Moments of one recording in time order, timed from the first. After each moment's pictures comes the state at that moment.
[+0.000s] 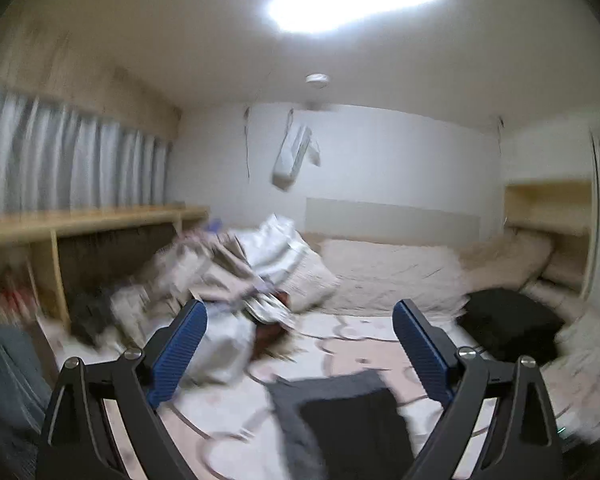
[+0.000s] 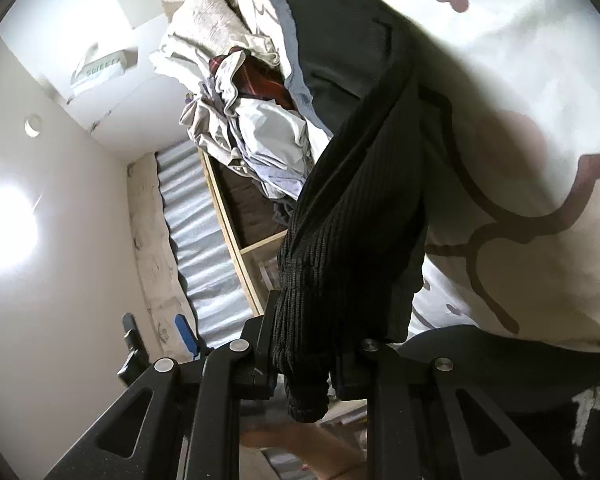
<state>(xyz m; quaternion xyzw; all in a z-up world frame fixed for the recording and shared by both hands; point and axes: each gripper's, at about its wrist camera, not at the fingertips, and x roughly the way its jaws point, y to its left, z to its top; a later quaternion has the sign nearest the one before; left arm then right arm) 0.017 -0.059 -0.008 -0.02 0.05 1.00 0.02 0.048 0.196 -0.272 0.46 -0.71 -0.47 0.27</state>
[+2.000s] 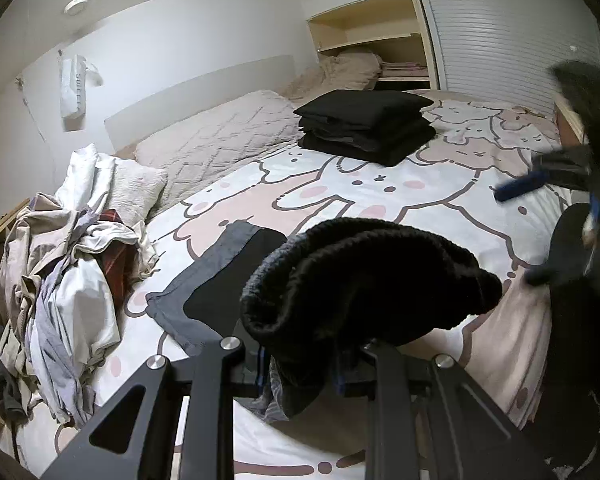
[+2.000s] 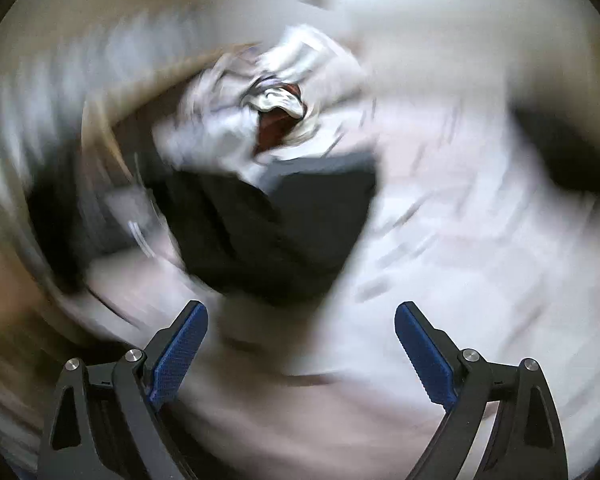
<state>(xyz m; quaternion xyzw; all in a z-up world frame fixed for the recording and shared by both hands) 0.005 0.009 -0.117 -0.24 0.23 0.88 0.33 0.115 0.153 -0.154 0.34 0.09 -0.93 0.13</state>
